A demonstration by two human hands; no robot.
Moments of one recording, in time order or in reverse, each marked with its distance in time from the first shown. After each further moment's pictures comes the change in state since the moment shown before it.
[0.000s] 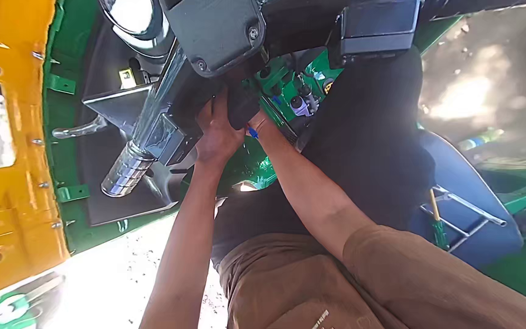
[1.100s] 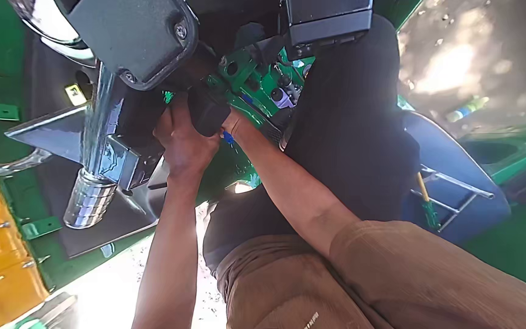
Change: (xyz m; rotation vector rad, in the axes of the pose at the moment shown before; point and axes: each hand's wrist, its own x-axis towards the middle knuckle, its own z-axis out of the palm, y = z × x) left_hand 0.002 0.001 0.001 0.065 -0.013 -0.038; right_hand 0.009 0.005 -0.006 0.041 -0.067 0.012
